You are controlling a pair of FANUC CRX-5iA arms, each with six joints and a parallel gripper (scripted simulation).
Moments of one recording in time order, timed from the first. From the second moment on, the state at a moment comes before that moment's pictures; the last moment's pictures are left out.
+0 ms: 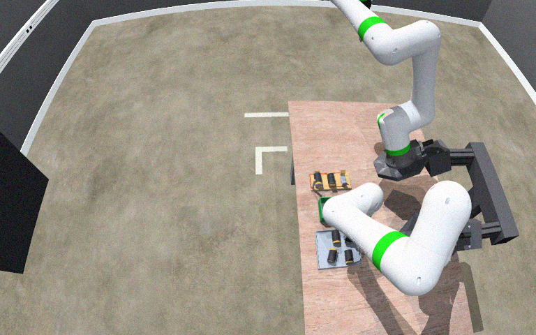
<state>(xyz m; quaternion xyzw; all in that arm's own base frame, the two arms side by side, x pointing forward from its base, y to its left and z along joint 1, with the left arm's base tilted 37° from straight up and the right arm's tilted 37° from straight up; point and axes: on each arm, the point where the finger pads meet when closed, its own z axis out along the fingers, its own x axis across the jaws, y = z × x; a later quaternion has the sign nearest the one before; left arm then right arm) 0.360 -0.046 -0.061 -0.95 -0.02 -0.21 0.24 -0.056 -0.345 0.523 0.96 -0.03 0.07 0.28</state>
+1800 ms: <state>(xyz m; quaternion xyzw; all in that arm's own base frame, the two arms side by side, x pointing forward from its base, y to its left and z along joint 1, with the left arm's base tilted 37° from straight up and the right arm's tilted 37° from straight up) 0.312 -0.103 0.039 -0.95 -0.02 -0.21 0.24 -0.056 -0.345 0.523 0.96 -0.03 0.07 0.28</state>
